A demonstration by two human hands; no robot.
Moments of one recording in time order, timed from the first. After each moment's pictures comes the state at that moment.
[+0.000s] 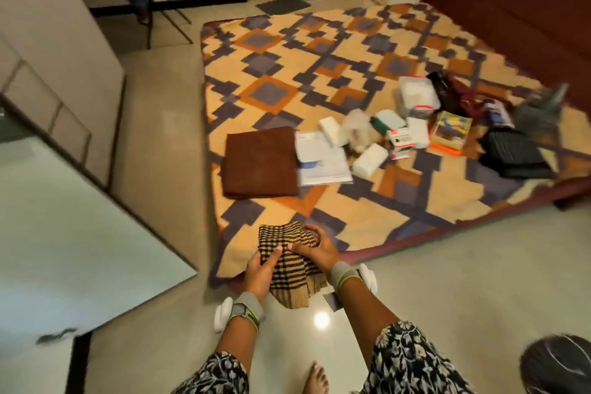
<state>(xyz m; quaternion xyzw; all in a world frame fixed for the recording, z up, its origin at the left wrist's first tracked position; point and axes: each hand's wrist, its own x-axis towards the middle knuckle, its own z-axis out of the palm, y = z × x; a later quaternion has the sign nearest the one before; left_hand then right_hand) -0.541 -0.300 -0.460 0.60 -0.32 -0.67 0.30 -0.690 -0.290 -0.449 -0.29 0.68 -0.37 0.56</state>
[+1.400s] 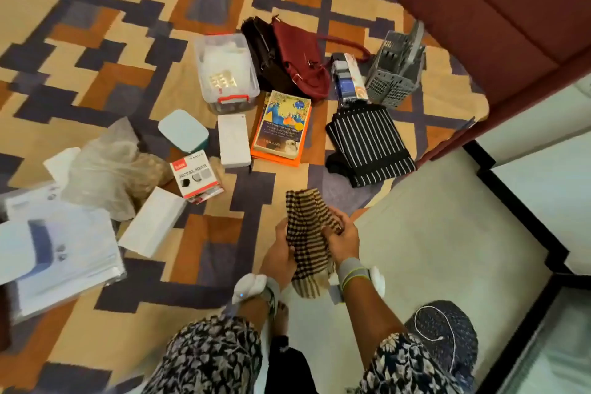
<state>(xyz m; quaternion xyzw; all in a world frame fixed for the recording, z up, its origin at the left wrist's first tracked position) -1.264 -0.458 -0.567 0.44 -0.71 -0.55 -0.02 -1.390 -0.392 -0.565 -0.04 0.82 -0.46 0.33</state>
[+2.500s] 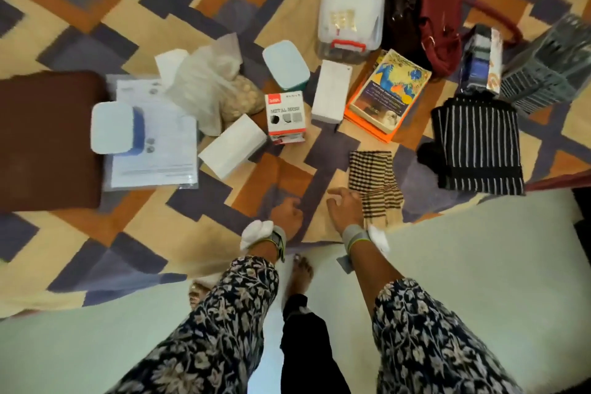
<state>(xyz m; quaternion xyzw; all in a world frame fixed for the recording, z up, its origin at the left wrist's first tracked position) -1.213 -0.490 -0.672 0.61 -0.56 -0.56 -0.09 -1.349 -0.450 -0.664 -0.30 0.86 -0.14 0.39</state>
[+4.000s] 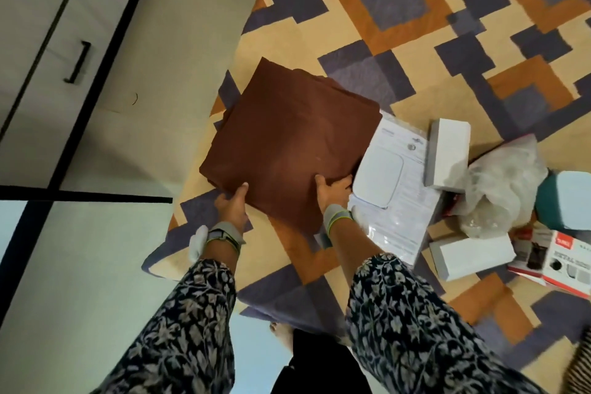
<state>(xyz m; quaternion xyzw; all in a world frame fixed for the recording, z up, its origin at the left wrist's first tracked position) -0.608 -0.667 -0.741 0.77 0.08 -0.52 0.37 -0.782 -0.742 -0.721 -0.31 0.82 -0.11 0.47</state>
